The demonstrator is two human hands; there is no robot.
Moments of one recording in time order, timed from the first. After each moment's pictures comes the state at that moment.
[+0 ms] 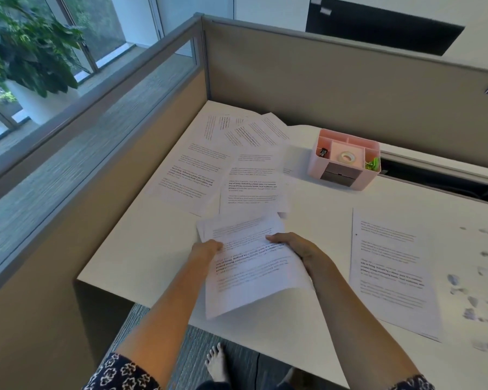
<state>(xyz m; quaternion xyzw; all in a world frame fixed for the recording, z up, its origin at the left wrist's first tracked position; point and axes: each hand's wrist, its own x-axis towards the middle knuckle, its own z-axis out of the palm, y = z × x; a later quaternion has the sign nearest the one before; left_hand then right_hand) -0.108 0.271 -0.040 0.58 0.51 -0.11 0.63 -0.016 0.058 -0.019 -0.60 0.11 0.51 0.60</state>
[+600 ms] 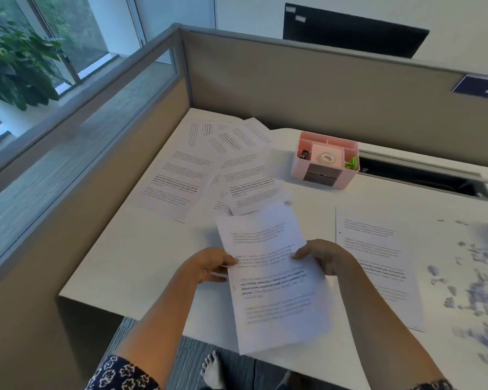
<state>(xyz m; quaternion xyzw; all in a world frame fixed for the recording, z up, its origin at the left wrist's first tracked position) -0.097 0.240 -0.025 0.63 0.34 -0.31 0.63 0.011 -0.027 -0.017 -0.71 0.15 0.49 0.48</state>
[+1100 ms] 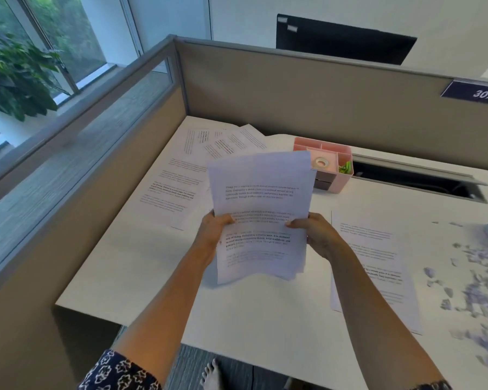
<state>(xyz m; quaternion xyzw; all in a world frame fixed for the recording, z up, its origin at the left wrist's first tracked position) -0.060 0.226 0.030 0.60 0.25 -0.02 0.76 0.024 -0.006 0.026 -0.69 0.04 0.30 0.66</state>
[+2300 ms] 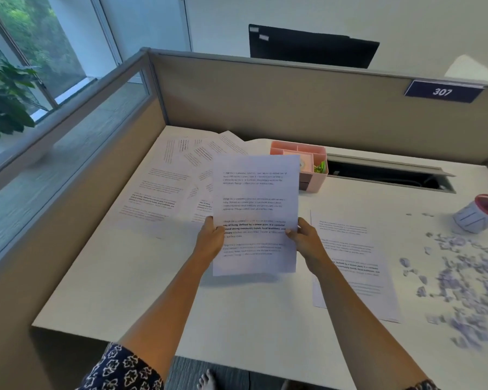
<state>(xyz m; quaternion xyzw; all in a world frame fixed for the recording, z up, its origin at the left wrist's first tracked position) -0.043 0.191 0.006 0.78 0.25 -0.04 0.57 0.003 -0.041 -0.001 -0.74 0.03 0.17 0.65</state>
